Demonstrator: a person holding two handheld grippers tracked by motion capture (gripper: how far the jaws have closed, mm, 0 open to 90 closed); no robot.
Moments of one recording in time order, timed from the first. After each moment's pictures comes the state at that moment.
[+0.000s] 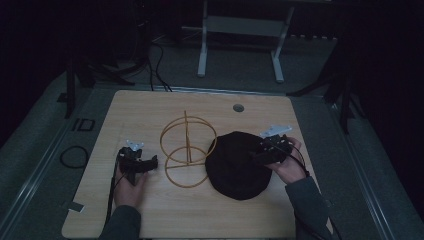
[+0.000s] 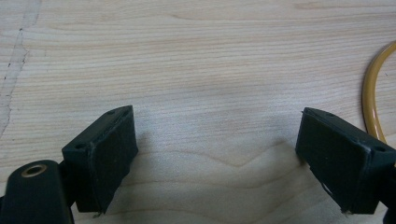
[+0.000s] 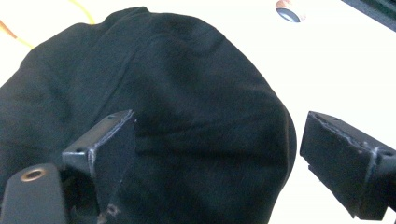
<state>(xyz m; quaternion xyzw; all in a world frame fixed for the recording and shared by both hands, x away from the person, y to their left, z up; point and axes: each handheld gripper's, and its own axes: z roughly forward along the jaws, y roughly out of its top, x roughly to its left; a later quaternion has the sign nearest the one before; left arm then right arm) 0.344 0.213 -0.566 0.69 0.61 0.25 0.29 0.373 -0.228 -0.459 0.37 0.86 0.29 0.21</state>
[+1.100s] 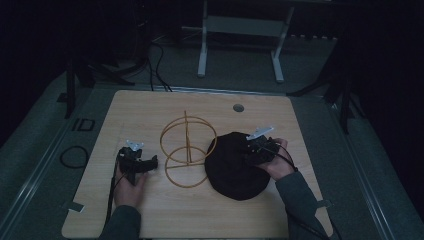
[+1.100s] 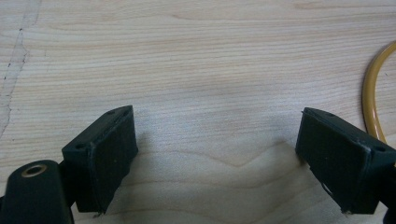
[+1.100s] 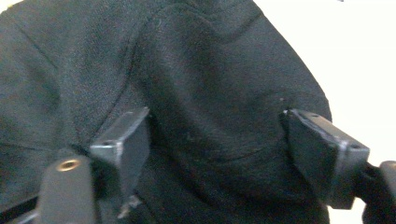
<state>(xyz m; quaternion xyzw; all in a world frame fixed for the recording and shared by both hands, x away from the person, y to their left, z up) 0.344 0.213 -0.566 0.69 0.61 0.25 0.29 0.388 -0.202 -0.487 0.34 0.89 0.24 0.19</state>
